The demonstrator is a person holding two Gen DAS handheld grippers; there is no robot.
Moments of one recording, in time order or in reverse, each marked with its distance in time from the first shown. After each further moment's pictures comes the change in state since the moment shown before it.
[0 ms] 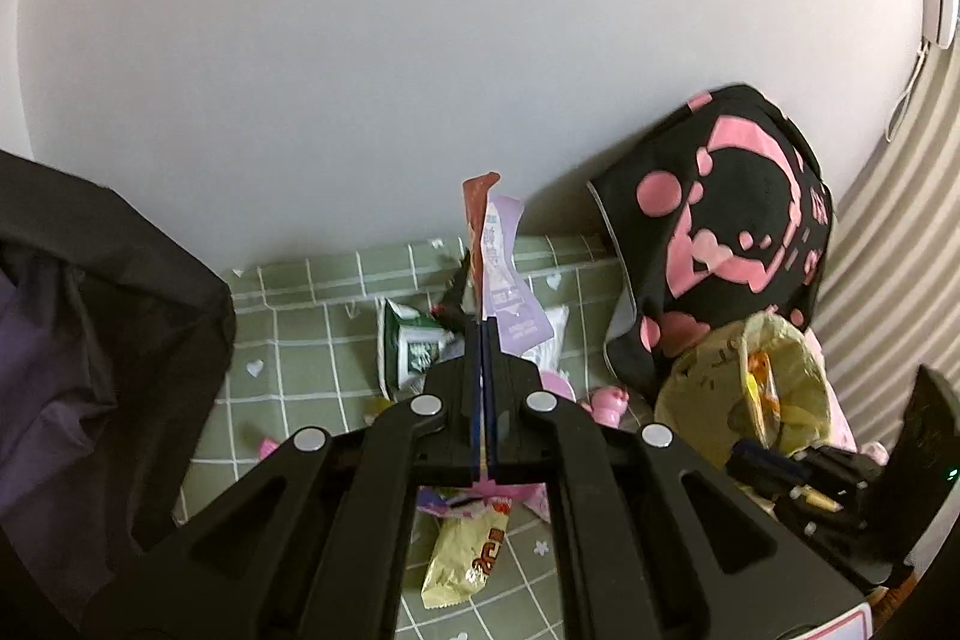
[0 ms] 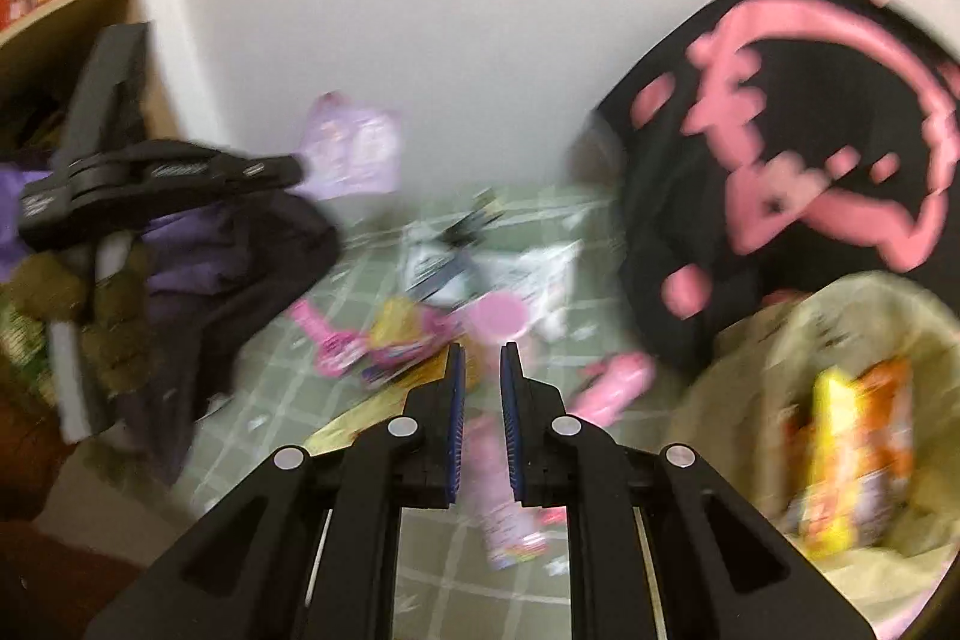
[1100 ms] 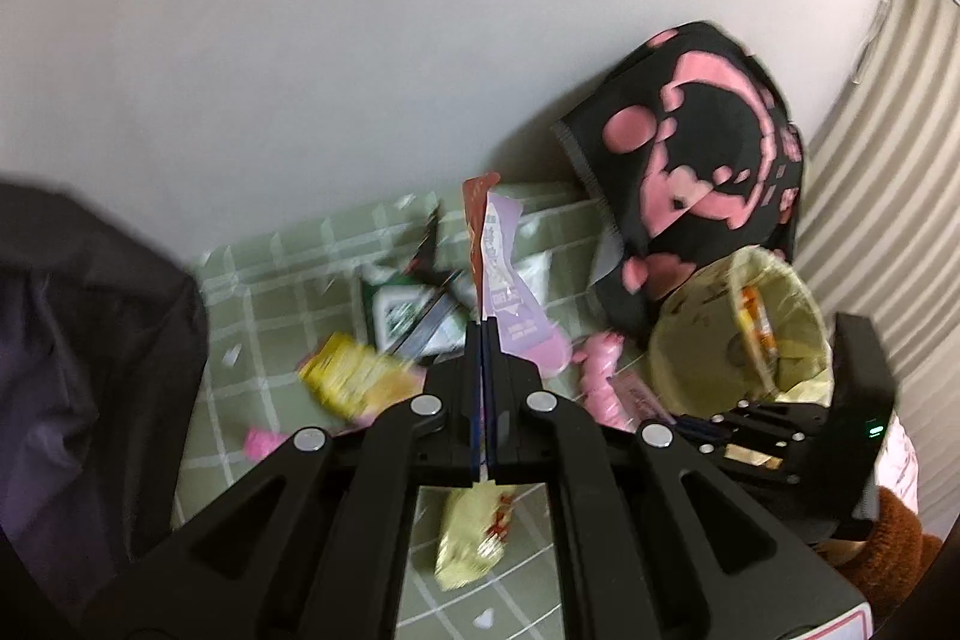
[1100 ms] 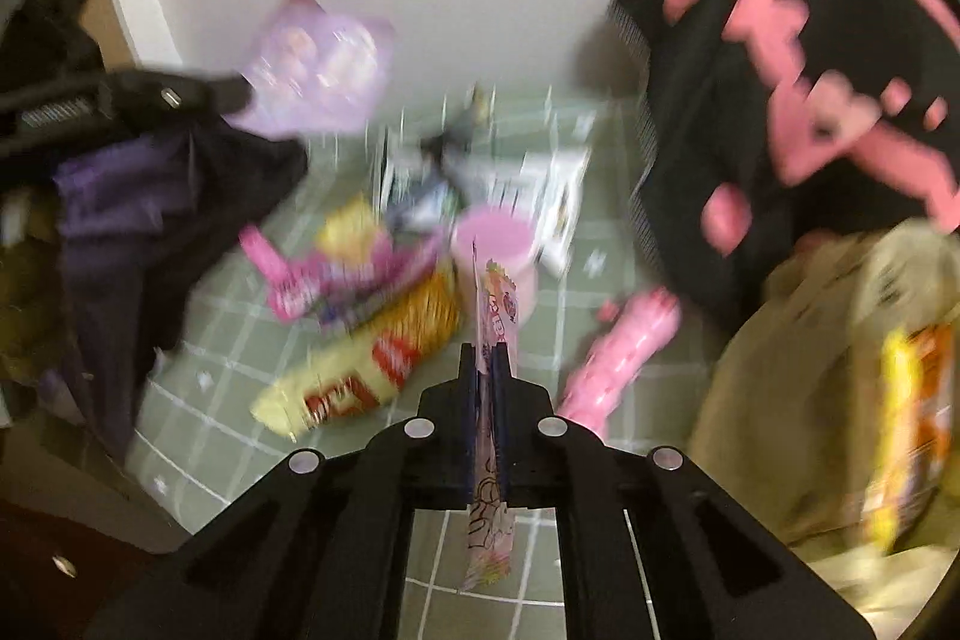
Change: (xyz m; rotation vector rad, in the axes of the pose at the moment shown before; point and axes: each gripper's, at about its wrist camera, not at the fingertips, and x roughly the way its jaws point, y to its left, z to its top) left arm 0.010 -0.007 -0.007 0.120 0.061 -0.075; right arm 0.052 0.005 0.016 0.004 0.144 -0.131
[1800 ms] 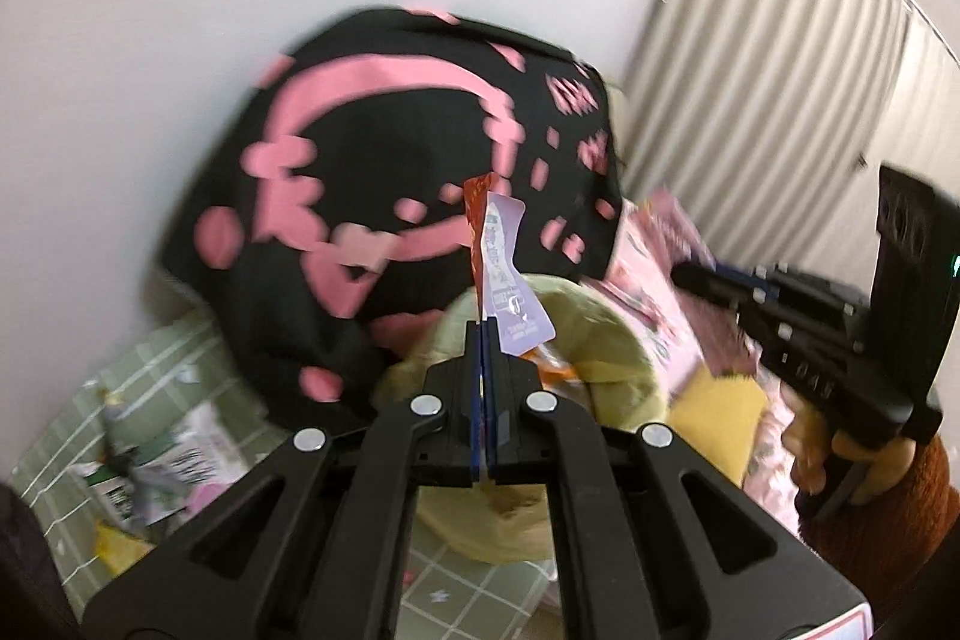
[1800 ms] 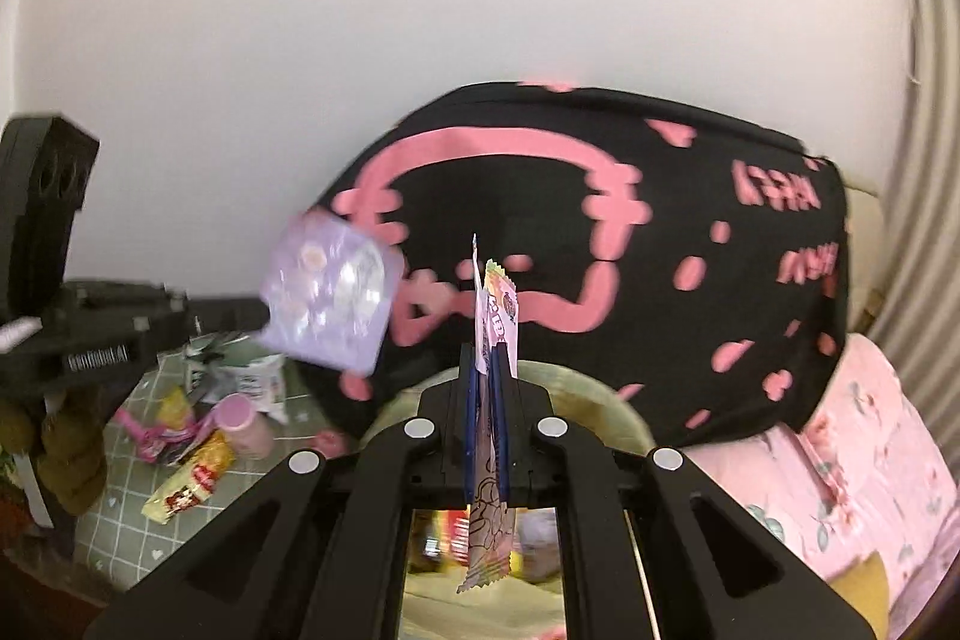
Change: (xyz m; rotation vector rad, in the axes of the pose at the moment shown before) left arm 0.055 -0.211 0.054 0.339 0.042 -0.375; right arm -0.193 -0.136 -0.002 0.190 -0.304 -0.408
